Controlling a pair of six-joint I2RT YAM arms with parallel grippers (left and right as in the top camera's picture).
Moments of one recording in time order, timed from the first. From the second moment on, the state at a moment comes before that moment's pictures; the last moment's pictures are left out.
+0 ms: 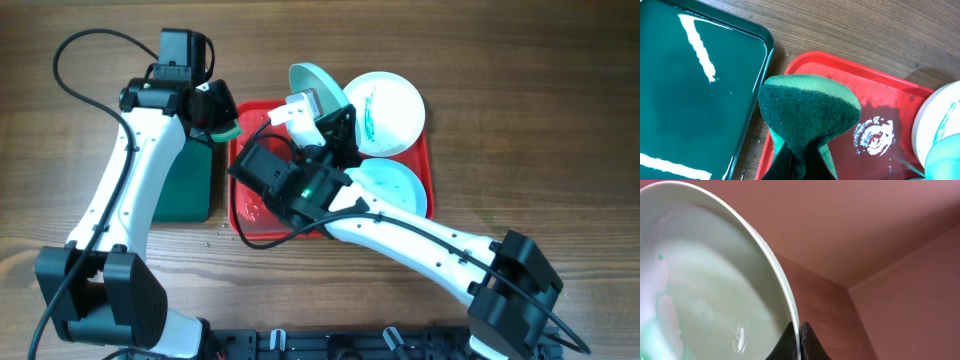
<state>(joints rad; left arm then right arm) -0.11 1.67 1.41 -0.86 0.00 -0.46 1.01 1.82 1.48 -0.75 1.36 0.31</state>
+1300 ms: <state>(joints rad) -0.11 1.67 1.41 -0.86 0.00 -0.46 0.74 1.66 1.48 -0.80 0.64 0.33</state>
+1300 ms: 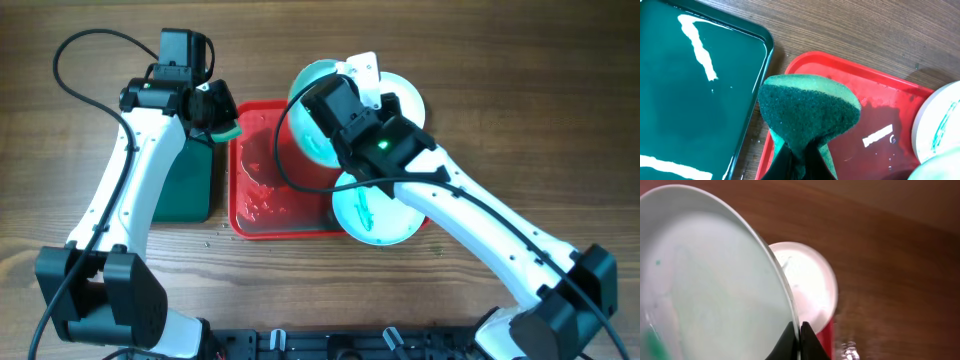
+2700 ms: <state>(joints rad) -0.11 1.67 1.41 -0.86 0.00 -0.46 -0.33 1.62 1.03 -0.72 -0.09 0.37</state>
